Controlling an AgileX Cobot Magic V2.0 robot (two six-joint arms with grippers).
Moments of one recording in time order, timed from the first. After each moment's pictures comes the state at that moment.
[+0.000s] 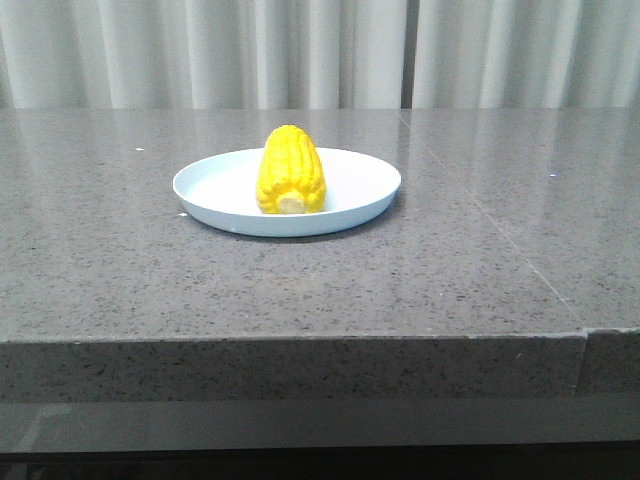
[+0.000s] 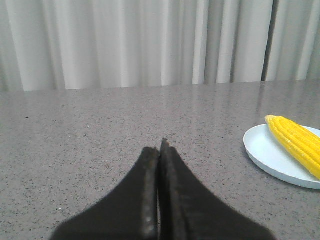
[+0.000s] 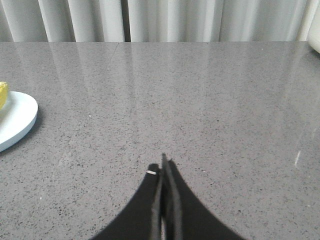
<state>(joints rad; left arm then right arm) -0.16 0.00 -0.36 0.10 0.48 -0.11 0.07 0.09 -0.39 -0.09 0.56 0.15</state>
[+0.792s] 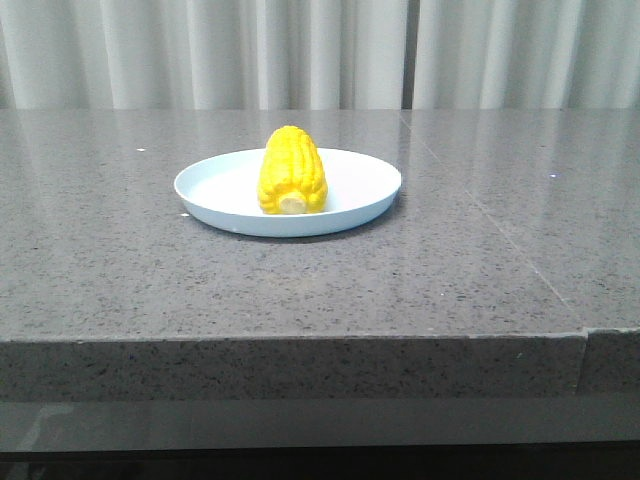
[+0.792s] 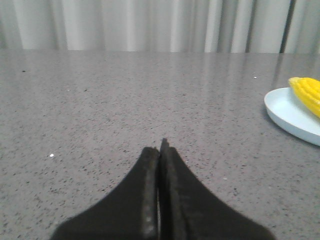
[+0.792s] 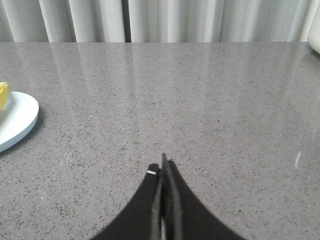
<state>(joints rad) -0.06 0.00 -0.08 -0.04 0.25 -0.02 0.07 0.09 -0.39 -0.09 0.55 0.15</state>
